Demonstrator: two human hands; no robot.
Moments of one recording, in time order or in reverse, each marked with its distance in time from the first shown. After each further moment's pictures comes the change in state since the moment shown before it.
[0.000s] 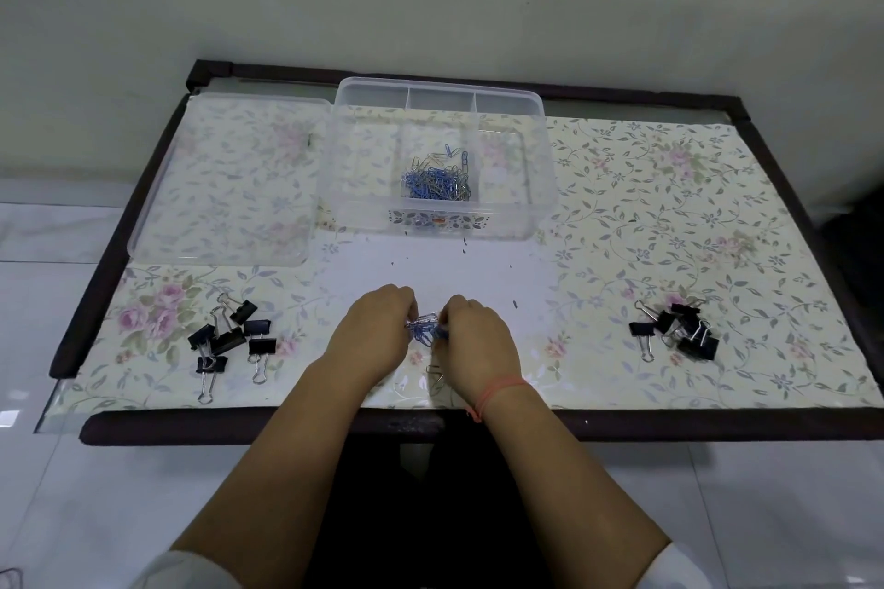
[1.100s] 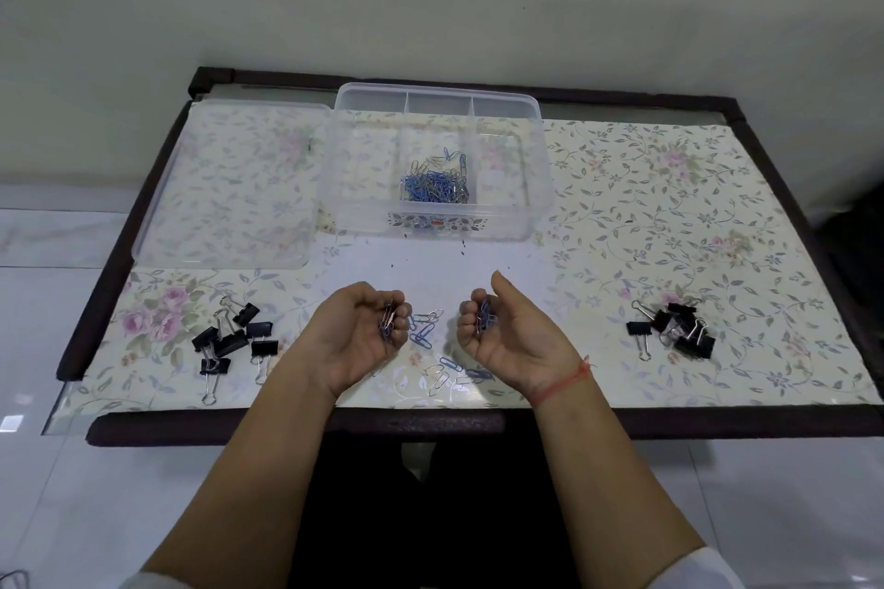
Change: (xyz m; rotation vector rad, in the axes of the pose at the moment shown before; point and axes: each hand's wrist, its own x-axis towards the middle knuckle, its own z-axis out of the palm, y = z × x) left_hand -0.017 0.002 -0.034 -1.838 -0.239 -0.656; right_hand 0.004 0.026 -0.037 1.989 -0.356 0.656
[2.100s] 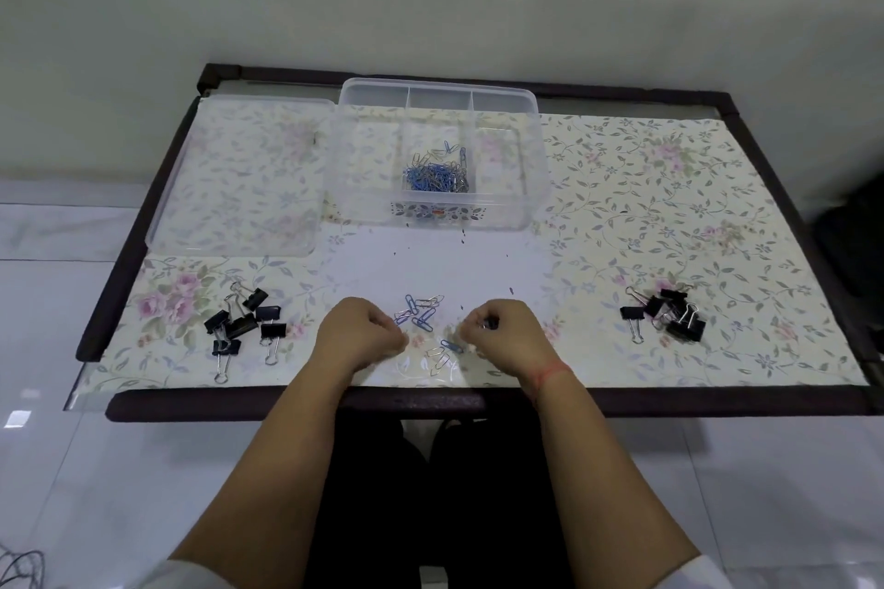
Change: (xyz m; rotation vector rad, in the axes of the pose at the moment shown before) left_hand -0.002 -0.022 -0.014 1.209 0.354 0.301; right_hand -0.010 0.019 -0.015 -1.314 0.289 -0.430
